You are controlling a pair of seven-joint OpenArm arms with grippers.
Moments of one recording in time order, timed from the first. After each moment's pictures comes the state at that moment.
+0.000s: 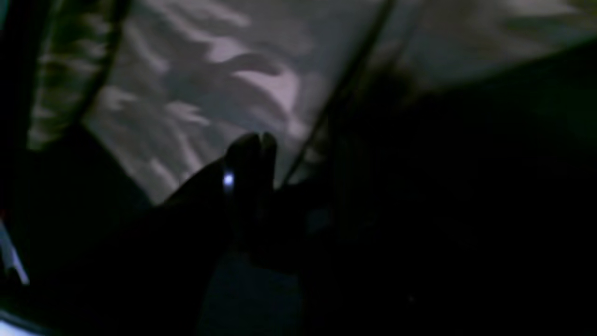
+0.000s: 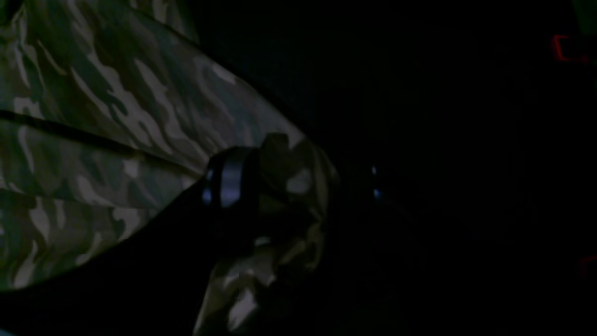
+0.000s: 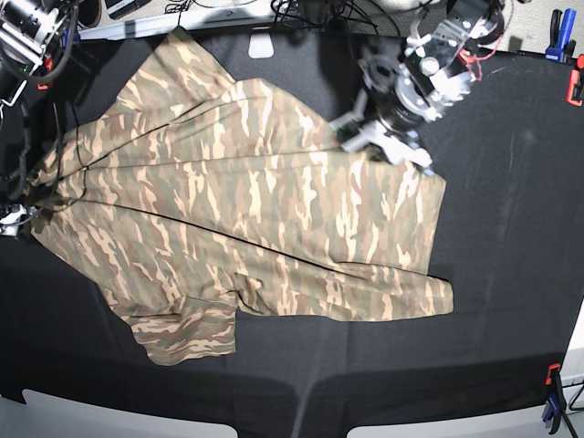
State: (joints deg) left arm 12.0 -17.5 28.5 100.9 24.1 -17.0 30.7; right arm 10.2 31.8 36.3 75.0 16.8 35.2 -55.2
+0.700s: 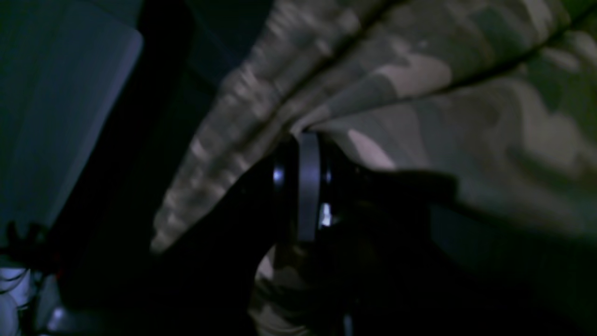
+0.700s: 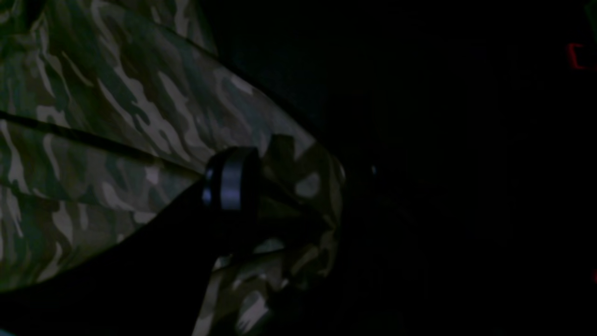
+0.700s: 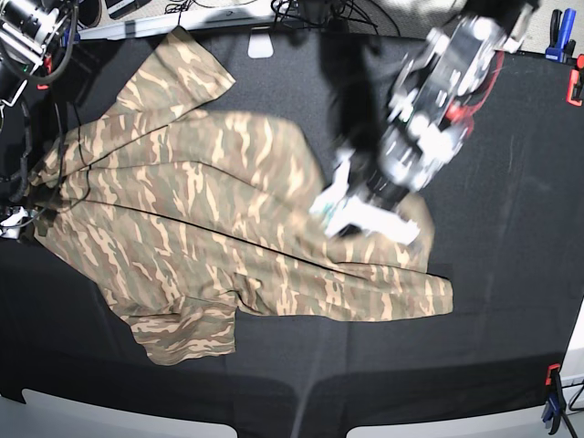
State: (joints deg) left arm -1.5 -11.0 28.5 97.2 19.9 -15.9 22.2; right arm 10.2 31.8 36.3 75.0 19.7 35.2 -55.7
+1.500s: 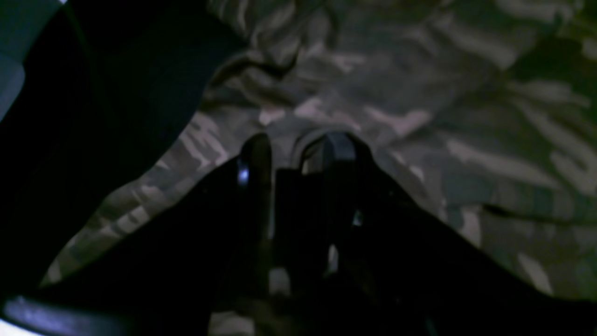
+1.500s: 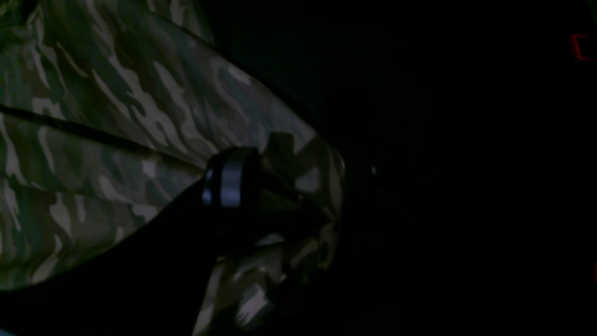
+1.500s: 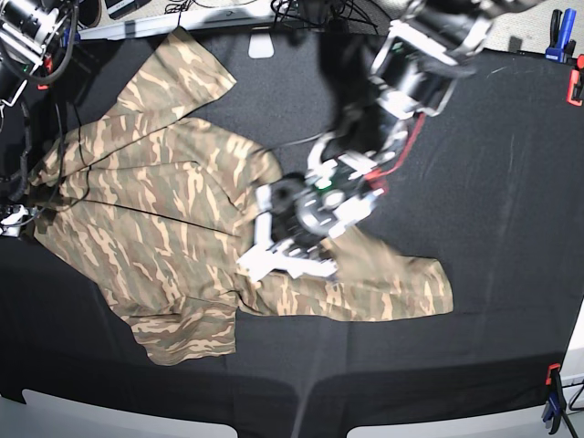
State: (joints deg) left arm -16.1 7.2 28.4 67.8 16.7 -15.8 19.3; right arm 10.2 31.8 36.3 75.0 19.8 35.2 -57.2
